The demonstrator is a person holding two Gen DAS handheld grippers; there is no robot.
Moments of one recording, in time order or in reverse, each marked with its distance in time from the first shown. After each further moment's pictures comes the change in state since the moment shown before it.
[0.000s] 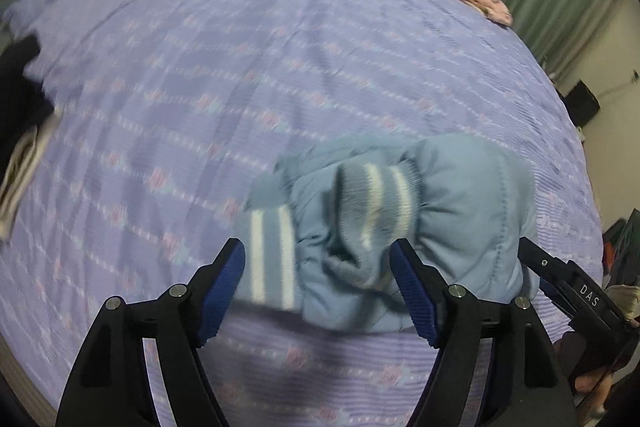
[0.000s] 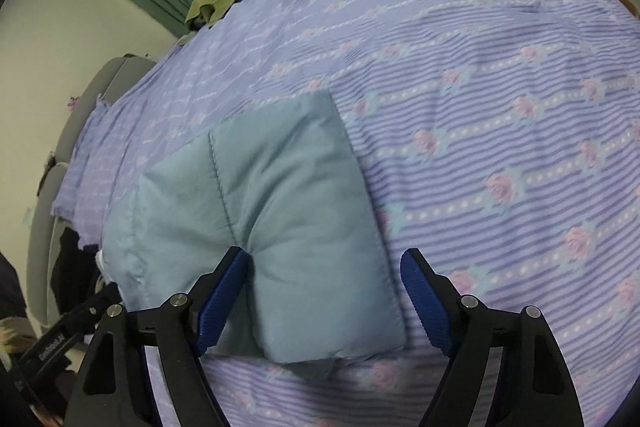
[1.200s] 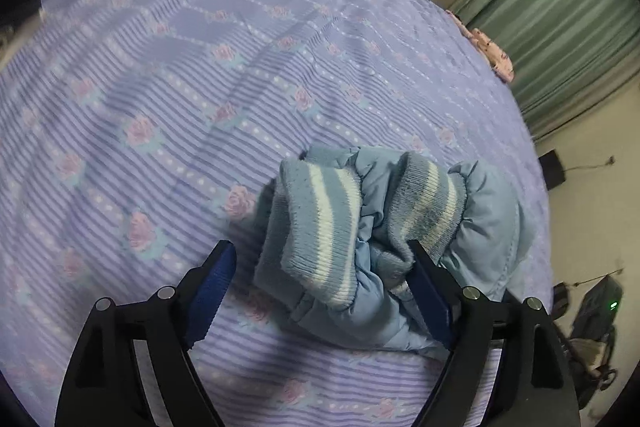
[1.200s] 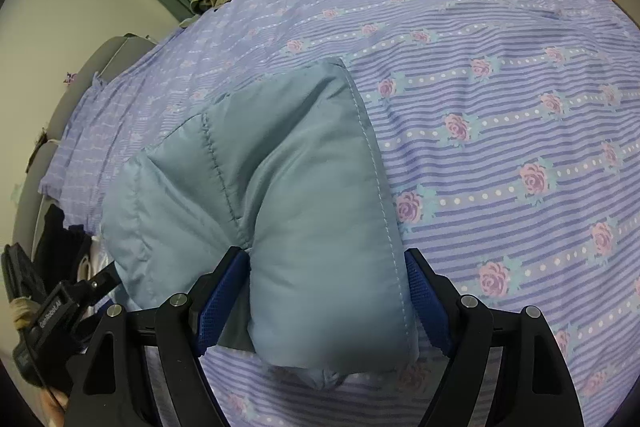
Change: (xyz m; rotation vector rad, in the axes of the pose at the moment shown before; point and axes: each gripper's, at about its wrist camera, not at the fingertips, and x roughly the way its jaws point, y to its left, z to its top) left arm 0.052 0.060 -0.003 -0.237 -0.009 -0.241; right arm 0.019 0.018 -0.010 -0.069 0.007 -0.046
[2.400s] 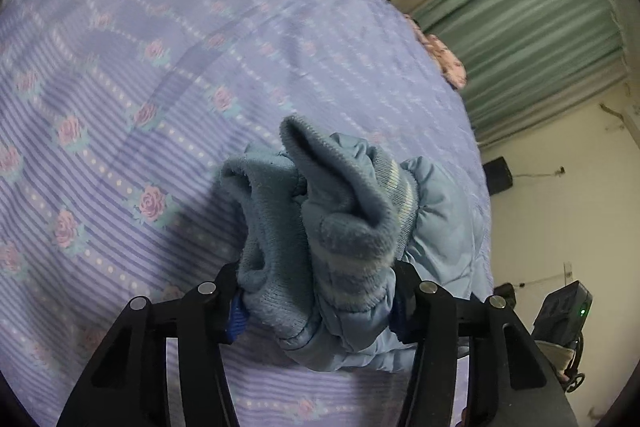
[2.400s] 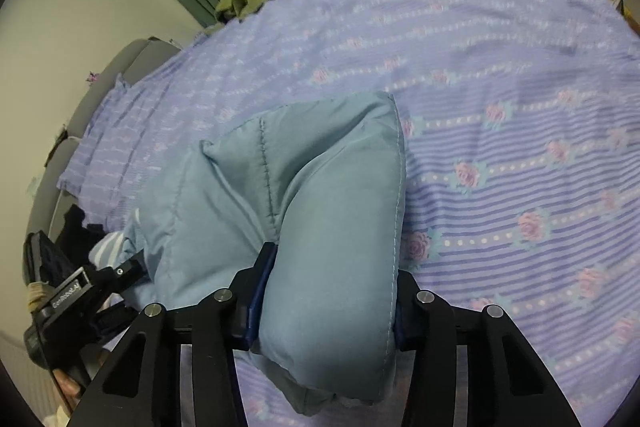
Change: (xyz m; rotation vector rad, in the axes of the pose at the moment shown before) left arm -0.011 -0.037 0.005 -0.011 0.009 -0.203; right arm -0.036 0.010 0.018 -0.039 -0.052 0.071
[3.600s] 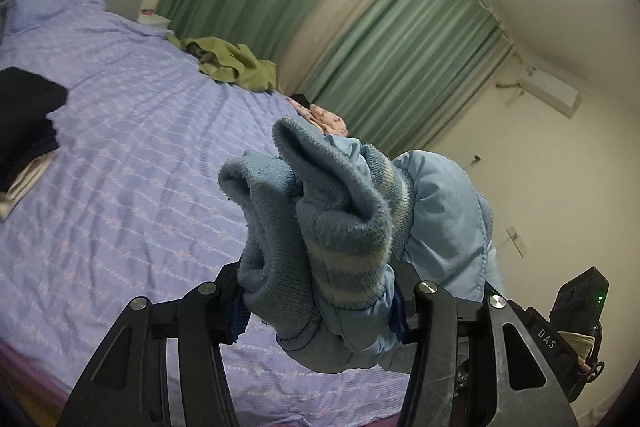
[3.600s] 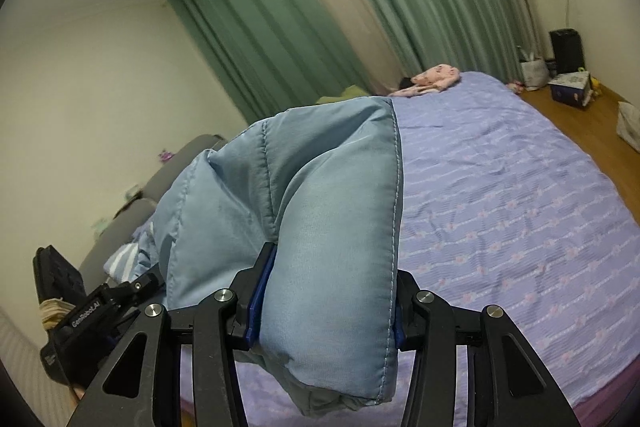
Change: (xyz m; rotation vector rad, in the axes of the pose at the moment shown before) left arm -0.384 -0.113 -0.130 0.281 -0.288 -0.173; right arm -0.378 0.172 -0.142 -0.061 -0.422 0.060
